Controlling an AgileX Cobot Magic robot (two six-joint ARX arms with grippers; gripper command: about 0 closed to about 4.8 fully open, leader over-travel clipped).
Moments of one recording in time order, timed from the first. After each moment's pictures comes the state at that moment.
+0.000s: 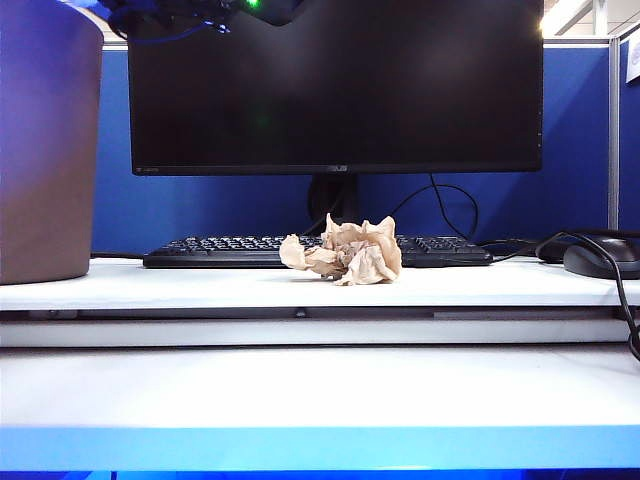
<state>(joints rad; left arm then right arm) 0.08 0.88 1.92 -1.05 0.47 -0.15 0.86 2.24 1.99 0.58 -0.41 0.20</state>
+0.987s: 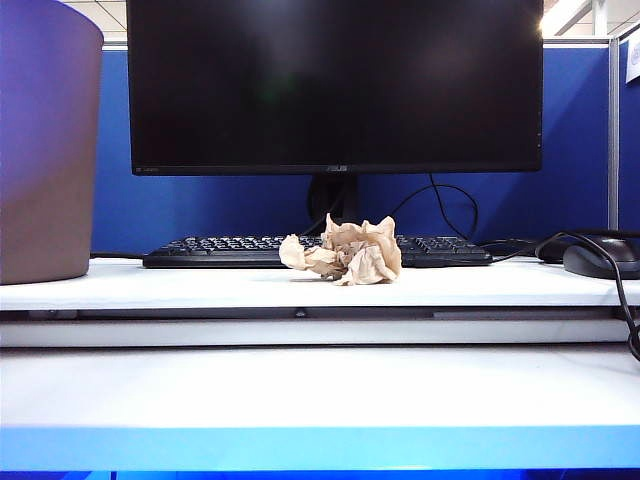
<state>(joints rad) 0.08 0.88 1.91 -1.11 0.43 -0.08 0.87 2.22 2.06 0.80 -0.45 0.29</state>
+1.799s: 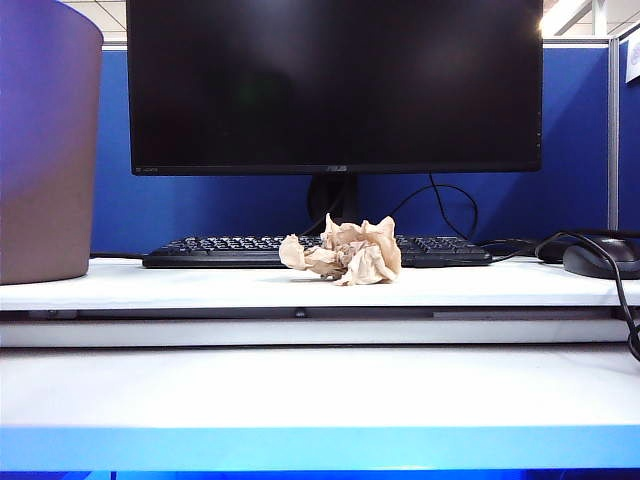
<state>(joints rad) 0.08 0.86 1.91 -1.15 0.42 -0.08 0.91 2.37 2.35 0.48 -0.38 0.16</state>
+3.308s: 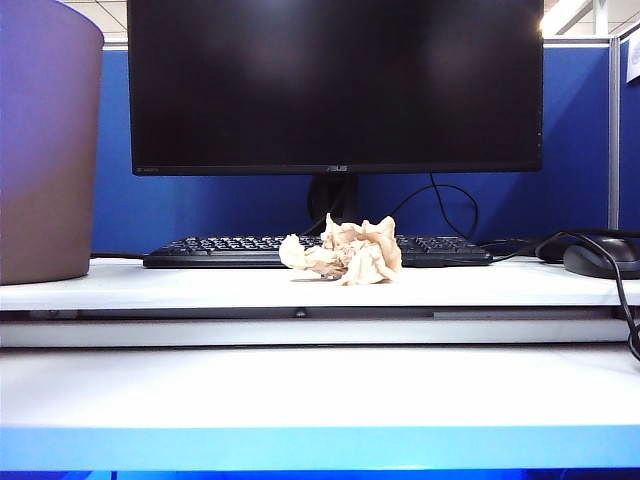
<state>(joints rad) -0.11 1.12 1.43 -0.73 0.87 -0.26 0.31 1.69 2.35 -1.06 -0.38 -0.08</state>
